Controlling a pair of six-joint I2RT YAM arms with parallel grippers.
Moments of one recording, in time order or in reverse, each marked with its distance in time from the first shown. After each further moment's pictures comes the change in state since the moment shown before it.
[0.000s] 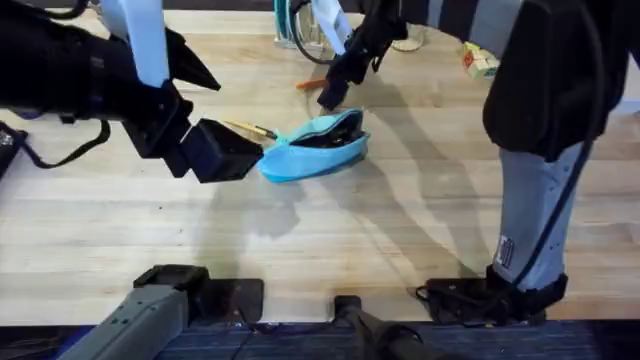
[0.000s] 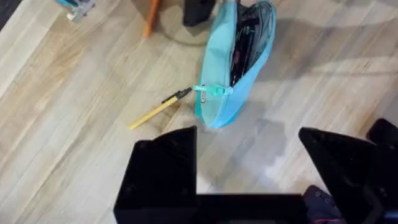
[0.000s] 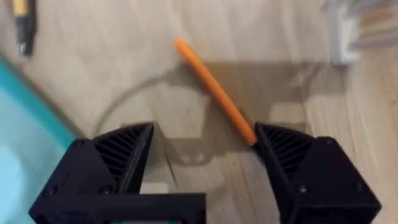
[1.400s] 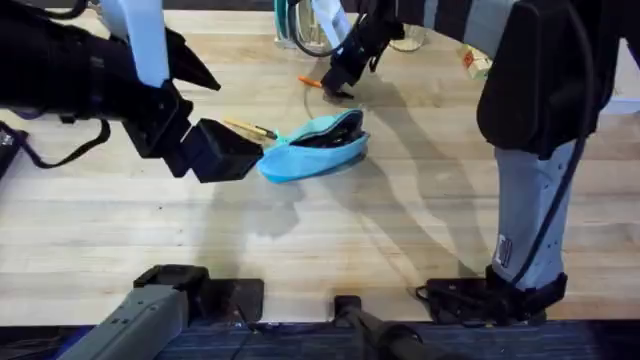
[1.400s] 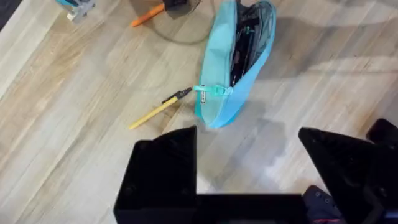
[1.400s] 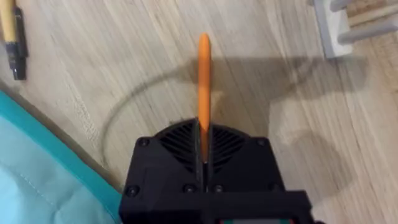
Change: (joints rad) left arm 0.000 0.000 0.000 0.000 0.000 0.000; right arm 0.001 0.030 0.032 -0.004 0.002 0.059
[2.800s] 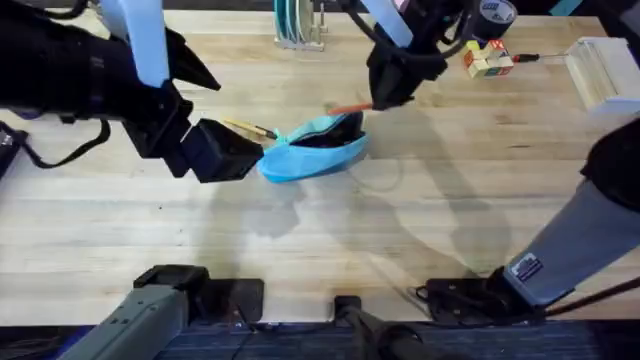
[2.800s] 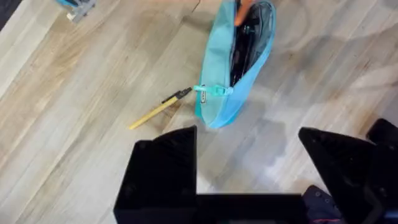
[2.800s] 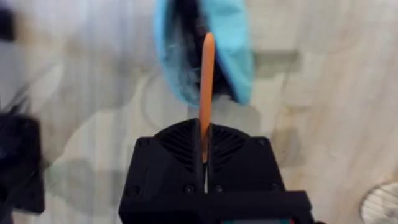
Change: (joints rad) left arm 0.000 0.000 0.000 0.000 0.000 0.000; right arm 0.013 -0.396 -0.016 -0.699 0.009 -0.653
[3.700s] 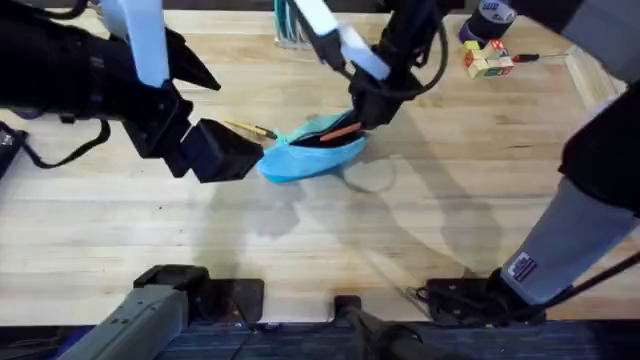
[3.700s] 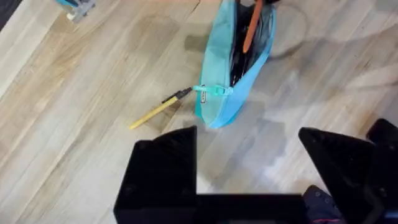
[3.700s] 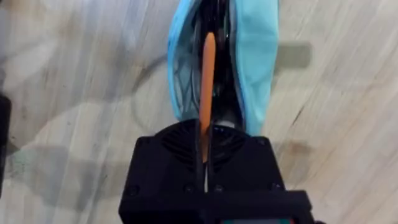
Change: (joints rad) left arm 0.000 0.000 0.000 0.000 0.000 0.000; right arm 0.058 0.052 -0.109 0.099 0.017 -0.152
